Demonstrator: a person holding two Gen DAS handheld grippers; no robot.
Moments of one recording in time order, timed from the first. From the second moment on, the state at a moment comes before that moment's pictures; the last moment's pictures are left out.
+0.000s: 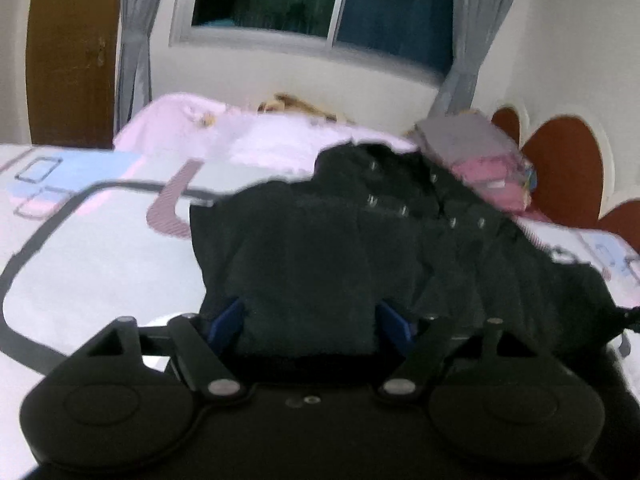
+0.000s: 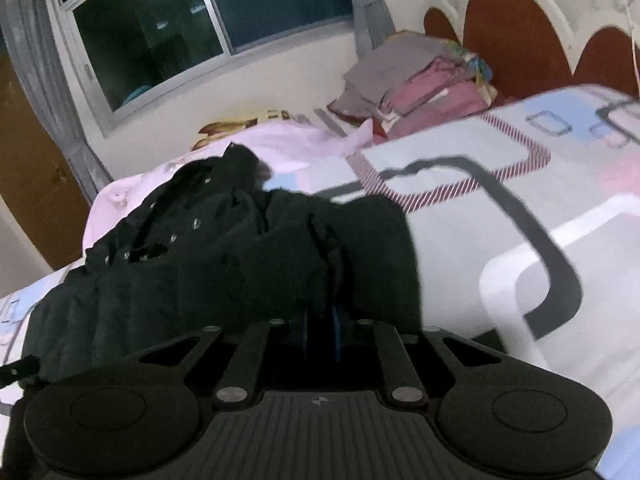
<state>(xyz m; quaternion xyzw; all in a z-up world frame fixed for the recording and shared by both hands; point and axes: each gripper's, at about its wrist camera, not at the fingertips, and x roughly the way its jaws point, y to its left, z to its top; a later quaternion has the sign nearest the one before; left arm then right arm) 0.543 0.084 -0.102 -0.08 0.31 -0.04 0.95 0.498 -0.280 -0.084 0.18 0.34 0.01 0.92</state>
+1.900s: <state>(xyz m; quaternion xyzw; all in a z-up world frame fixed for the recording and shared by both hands) 0.574 0.016 -0.110 0.03 0.35 -0.09 0.93 0.531 -0.134 -0.085 0.05 0.38 0.11 0.92</state>
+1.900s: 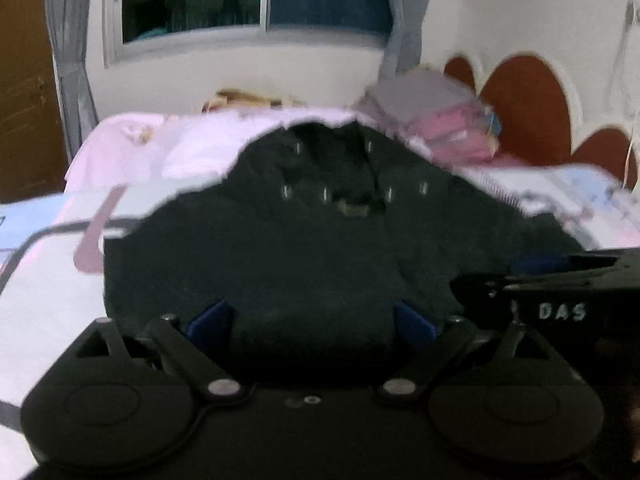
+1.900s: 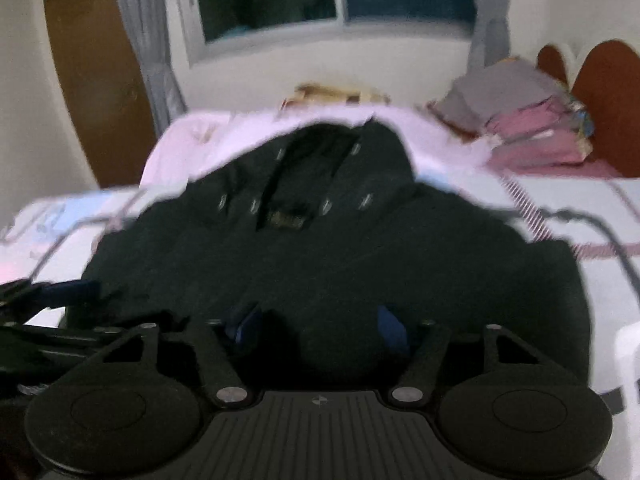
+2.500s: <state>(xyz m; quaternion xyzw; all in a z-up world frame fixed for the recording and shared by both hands) 0.581 0.069 -0.091 0.04 0.37 -0.06 0.93 0.535 -0.221 -0.073 0.02 0.38 0.05 0.93</state>
